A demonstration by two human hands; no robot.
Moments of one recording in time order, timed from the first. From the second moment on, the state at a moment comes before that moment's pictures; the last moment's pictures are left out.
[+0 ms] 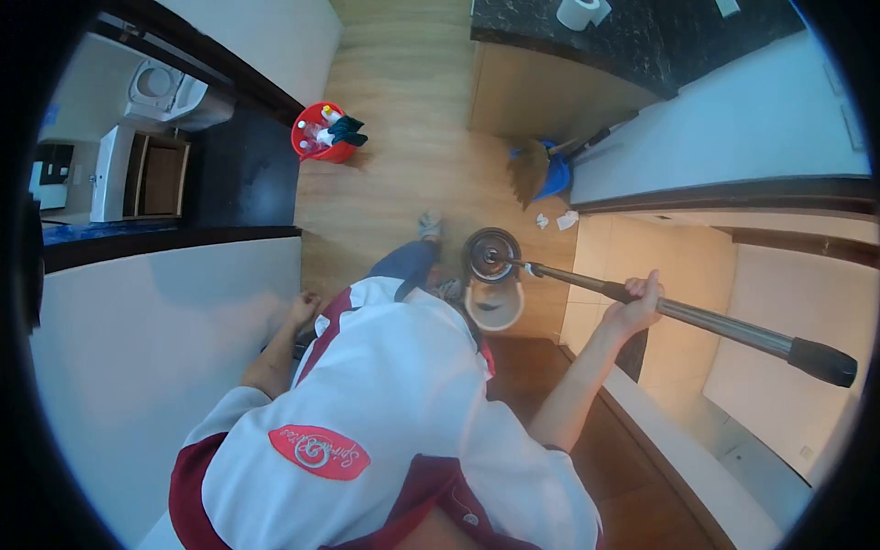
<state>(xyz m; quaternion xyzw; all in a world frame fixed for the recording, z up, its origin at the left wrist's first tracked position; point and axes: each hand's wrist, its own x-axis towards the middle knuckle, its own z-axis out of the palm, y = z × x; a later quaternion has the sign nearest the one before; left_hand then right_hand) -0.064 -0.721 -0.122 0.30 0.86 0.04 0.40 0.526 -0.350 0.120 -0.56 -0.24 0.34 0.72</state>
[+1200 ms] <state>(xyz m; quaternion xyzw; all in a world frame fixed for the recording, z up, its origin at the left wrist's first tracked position) -0.539 -0.659 -0.002 0.26 0.95 -0.05 0.14 -0.103 -0.287 0.360 -0.27 -0.66 0.44 0.55</state>
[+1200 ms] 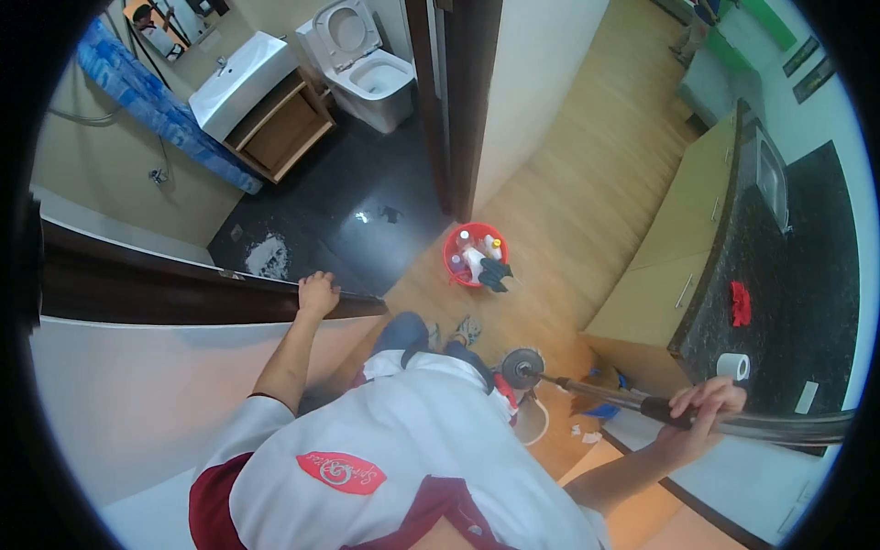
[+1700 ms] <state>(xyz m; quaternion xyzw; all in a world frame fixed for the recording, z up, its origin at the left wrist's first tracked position) -0.541 -0.599 0.012 0.27 0.91 0.26 0.20 -0.250 -0.250 0.448 0.25 -0.61 0.55 0.51</state>
